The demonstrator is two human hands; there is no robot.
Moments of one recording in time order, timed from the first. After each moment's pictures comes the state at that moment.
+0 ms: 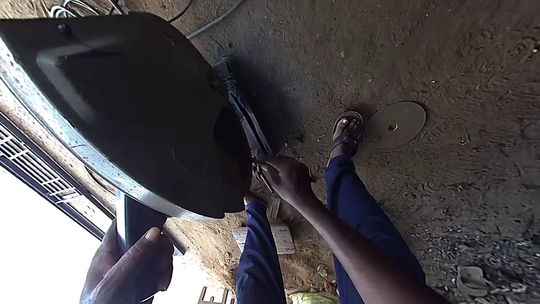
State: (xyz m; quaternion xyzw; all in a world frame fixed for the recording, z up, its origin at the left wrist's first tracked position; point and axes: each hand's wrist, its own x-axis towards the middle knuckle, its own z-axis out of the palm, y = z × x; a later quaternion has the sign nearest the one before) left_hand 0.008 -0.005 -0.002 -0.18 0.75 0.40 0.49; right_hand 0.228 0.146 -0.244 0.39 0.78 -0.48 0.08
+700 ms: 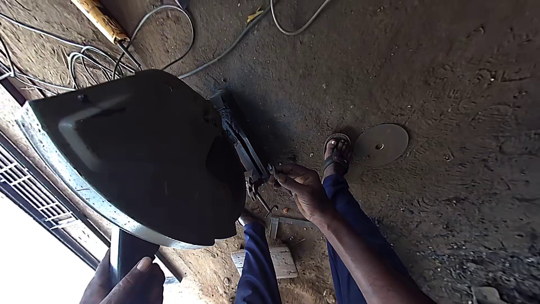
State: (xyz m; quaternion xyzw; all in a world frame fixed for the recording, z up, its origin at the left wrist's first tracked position) left_hand 0.007 -0.009 -0.004 -0.17 0.75 0.41 0.50; right_hand 0.251 0.200 -0.235 0.38 0.30 -0.86 -0.14
